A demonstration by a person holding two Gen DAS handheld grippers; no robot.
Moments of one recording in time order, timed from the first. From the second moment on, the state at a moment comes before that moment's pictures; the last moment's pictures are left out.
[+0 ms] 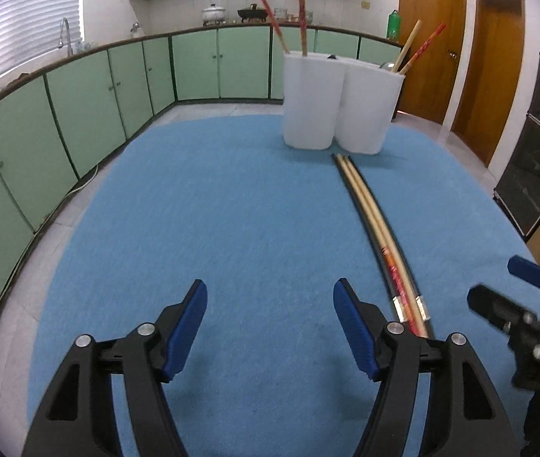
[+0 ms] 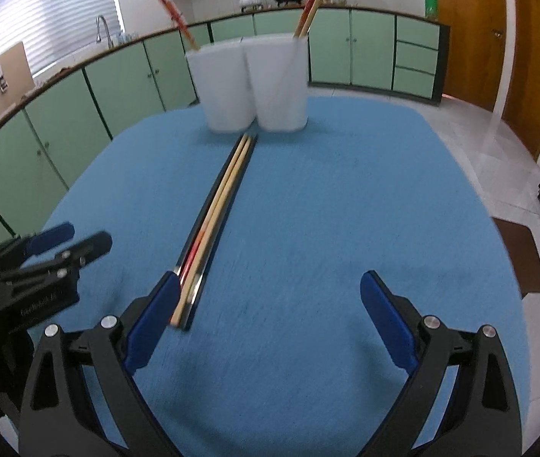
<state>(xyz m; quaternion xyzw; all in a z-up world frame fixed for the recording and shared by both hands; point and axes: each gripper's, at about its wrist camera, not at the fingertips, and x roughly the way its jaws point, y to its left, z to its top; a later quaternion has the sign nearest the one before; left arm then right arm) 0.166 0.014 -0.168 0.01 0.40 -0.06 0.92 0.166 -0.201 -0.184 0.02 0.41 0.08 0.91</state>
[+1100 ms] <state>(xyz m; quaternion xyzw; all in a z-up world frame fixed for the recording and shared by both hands) 0.161 0.026 -0.180 0.01 0.41 -0.05 0.91 0.161 -0.199 -0.199 -0.01 0.43 0.06 0.90</state>
